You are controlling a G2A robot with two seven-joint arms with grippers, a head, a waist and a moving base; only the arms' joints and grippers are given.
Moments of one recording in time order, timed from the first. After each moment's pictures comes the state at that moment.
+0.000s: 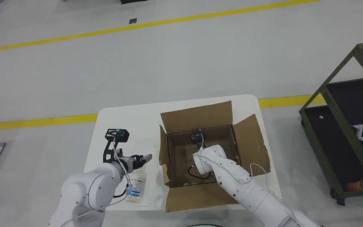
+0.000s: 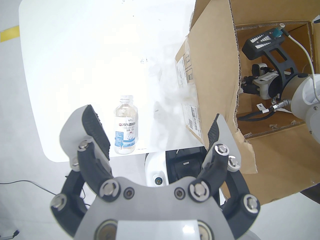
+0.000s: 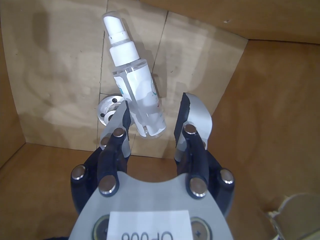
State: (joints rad) left arm 1.41 -1.26 -1.44 -2.15 1.13 0.20 -1.25; right arm -0.80 -1.41 0.68 -1.19 -1.31 0.45 1.26
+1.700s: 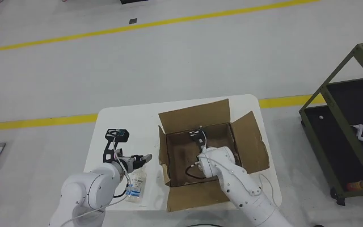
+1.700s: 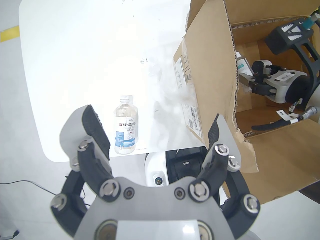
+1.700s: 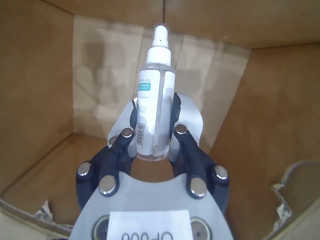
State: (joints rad) left arm 1.41 -1.26 -1.44 -2.15 1.13 0.20 -1.25; right arm -0.99 -1.42 0.91 -1.45 -1.41 0.34 1.25
